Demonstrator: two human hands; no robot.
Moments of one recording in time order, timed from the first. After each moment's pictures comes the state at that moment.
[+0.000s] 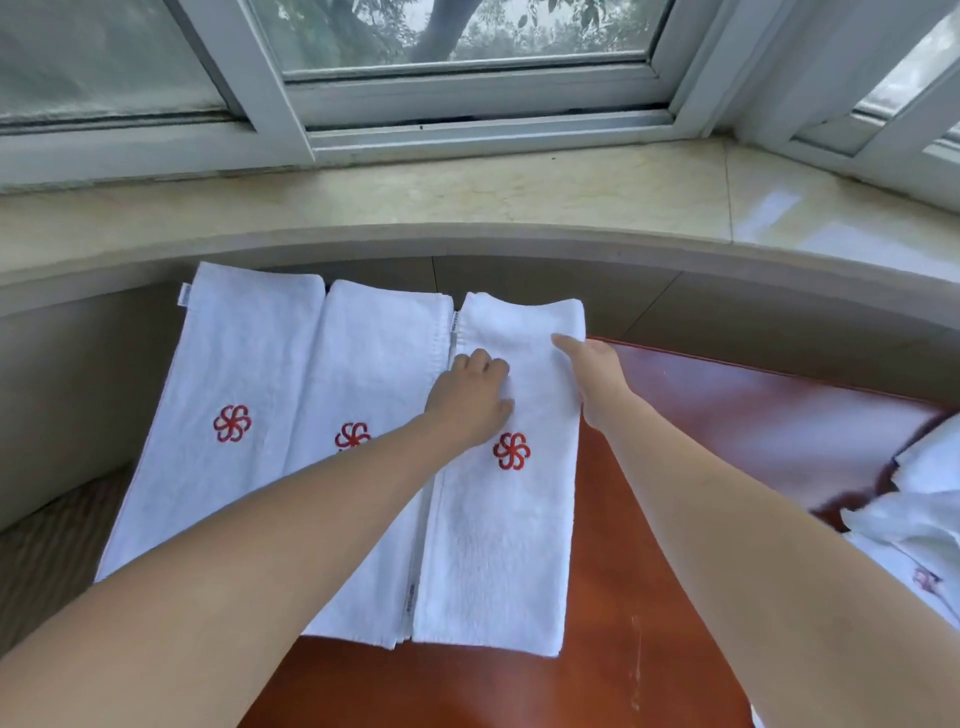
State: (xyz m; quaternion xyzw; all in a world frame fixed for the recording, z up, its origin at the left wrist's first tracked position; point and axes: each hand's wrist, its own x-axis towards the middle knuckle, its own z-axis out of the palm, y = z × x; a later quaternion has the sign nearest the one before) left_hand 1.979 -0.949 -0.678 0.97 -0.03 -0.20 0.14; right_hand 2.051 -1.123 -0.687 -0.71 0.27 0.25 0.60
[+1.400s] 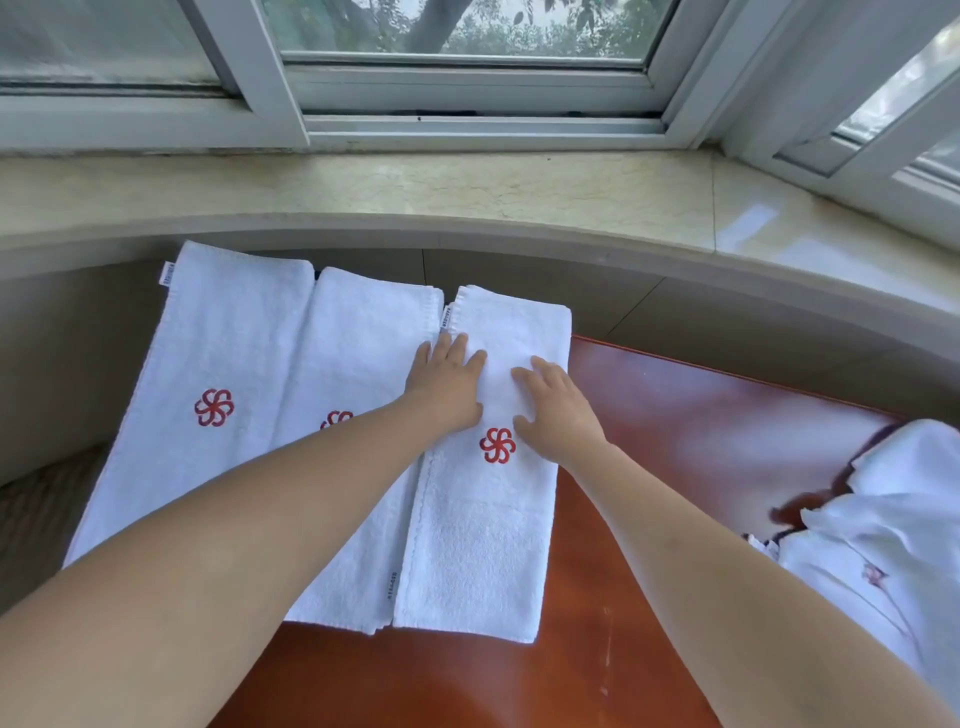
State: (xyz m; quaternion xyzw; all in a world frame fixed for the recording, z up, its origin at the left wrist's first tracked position) left_hand 1.988 -0.936 -0.680 0.96 -0.04 -0.27 0.04; right_hand 1.997 -1.130 -0.696 -0.95 -0.17 0.25 0.13
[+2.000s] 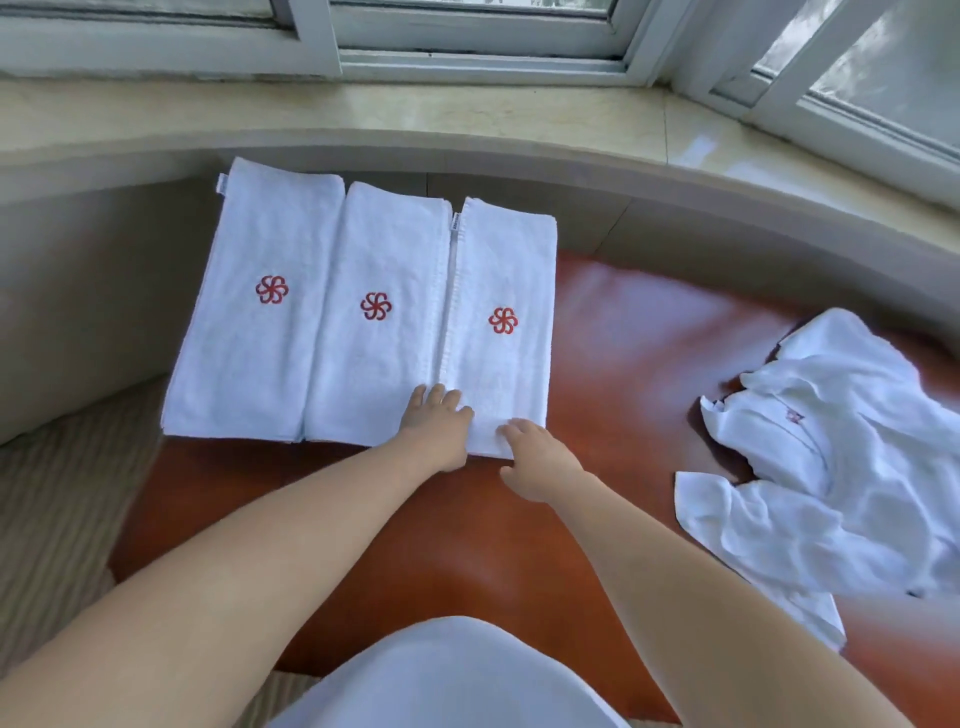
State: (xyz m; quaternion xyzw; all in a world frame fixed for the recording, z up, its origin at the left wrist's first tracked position) left_hand 1.736 -0.953 -0.646 0.93 -0.10 -0.34 0.01; right_hand 1.735 -1.135 -0.649 -0.91 -0.14 0.39 0.06
